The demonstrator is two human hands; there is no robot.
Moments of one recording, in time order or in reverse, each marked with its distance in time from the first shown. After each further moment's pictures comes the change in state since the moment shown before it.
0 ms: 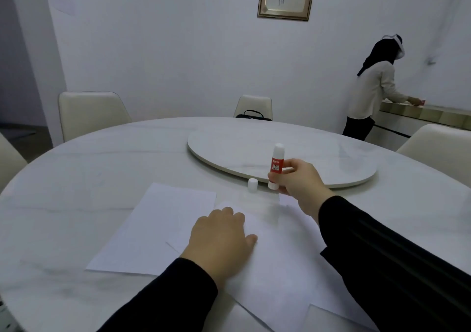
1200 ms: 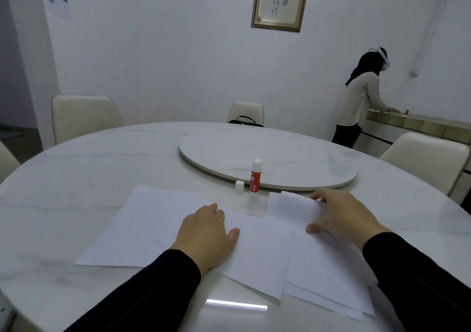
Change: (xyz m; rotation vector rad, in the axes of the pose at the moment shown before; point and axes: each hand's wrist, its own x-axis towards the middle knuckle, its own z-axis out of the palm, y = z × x) left_hand 0.004 -0.001 0.011 -0.062 -0.010 -0.067; right_hand -0.044 0.030 -0.106 -1.010 0.075 -0.153
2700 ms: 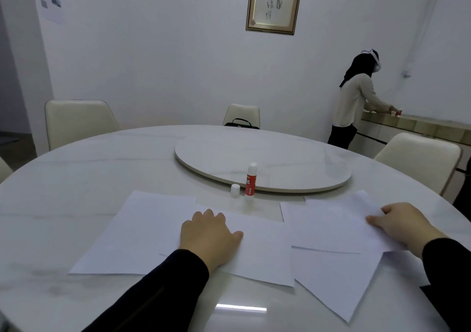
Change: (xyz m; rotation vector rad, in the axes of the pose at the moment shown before) left_hand 0.009 0.014 -0.003 0.017 -0.077 -0.104; right_hand -0.004 0.084 -0.039 0.173 0.048 0.456
